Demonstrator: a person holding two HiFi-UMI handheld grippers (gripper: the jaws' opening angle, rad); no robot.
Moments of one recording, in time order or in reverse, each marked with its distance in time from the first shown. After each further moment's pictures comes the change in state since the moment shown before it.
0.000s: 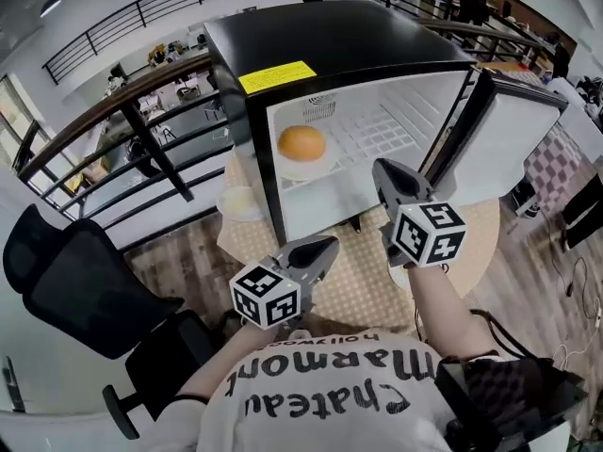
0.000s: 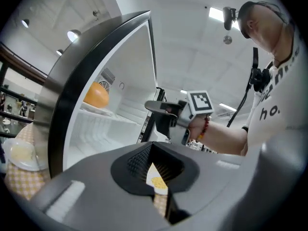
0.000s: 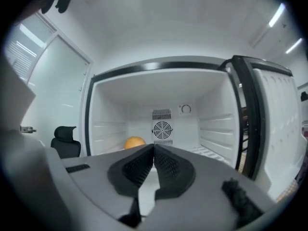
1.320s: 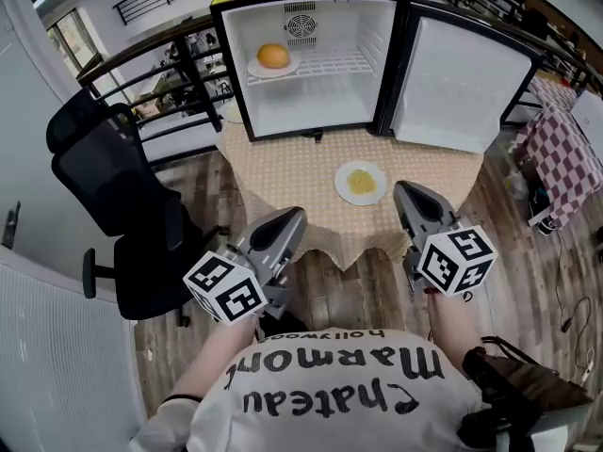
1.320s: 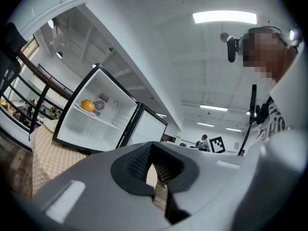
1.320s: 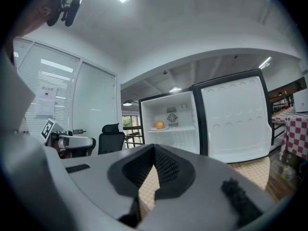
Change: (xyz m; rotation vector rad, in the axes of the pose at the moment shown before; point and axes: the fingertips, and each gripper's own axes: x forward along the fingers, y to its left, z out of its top) left arm -0.005 -0.303 -0.053 -0.046 -0.277 0.372; right arm -0.355 -0.060 -0.057 0.046 0.062 0.323
